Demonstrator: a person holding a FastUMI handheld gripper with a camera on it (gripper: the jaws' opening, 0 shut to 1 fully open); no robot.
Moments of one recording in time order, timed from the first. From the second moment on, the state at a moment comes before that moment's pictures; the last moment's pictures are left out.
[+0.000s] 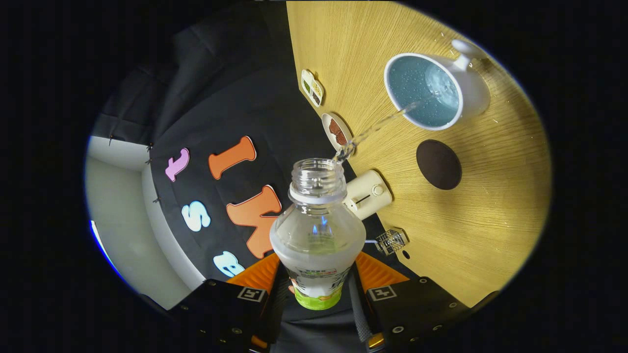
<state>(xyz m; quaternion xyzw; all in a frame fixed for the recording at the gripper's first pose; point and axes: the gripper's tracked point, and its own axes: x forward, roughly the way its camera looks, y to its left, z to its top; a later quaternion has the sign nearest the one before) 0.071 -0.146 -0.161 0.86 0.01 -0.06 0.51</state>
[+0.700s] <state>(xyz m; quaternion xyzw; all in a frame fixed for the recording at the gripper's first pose) 0.070 -0.151 -0.150 0.88 -0.01 -0.05 0.48</state>
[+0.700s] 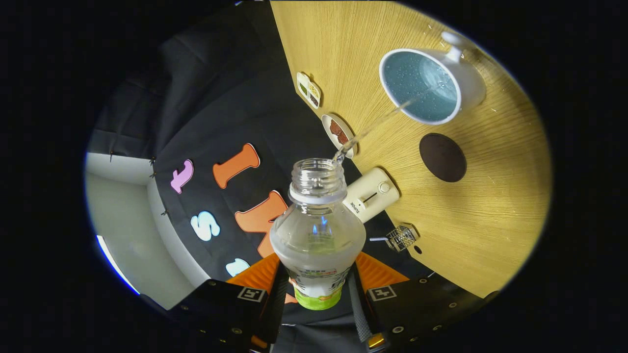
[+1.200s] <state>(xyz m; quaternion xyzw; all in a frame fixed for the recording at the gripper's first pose) 0.071 -0.153 -0.144 0.88 -0.01 -0.05 0.47</state>
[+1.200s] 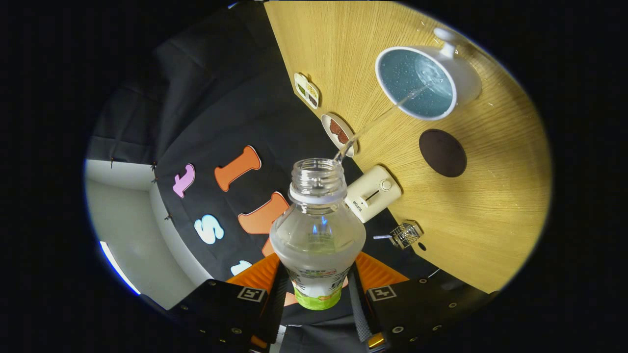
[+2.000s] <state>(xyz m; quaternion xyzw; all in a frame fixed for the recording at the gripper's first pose) 0.064 -0.136 -0.163 0.80 0.01 -0.06 0.59</state>
